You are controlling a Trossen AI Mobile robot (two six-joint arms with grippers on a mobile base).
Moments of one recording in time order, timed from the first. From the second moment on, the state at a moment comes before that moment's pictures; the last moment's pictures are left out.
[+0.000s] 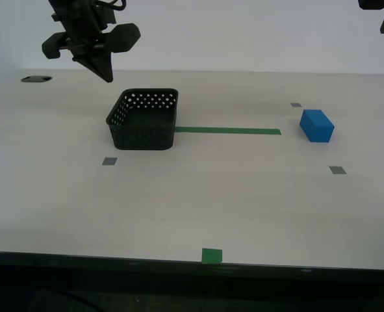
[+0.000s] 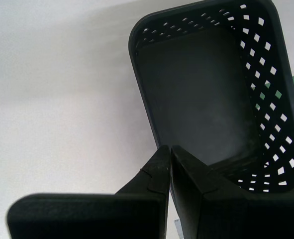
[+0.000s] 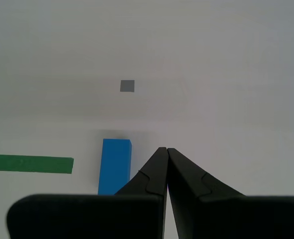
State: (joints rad) arm 0 0.01 1.39 1.05 -0.50 0.00 0.01; arm 1 -0.27 1.93 1.42 -0.72 0.14 -0.02
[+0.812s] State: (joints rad) arm 0 0.01 1.39 1.05 -0.49 0.00 -0.02; arm 1 -0.30 2.11 1.44 -0.65 0.04 -0.13
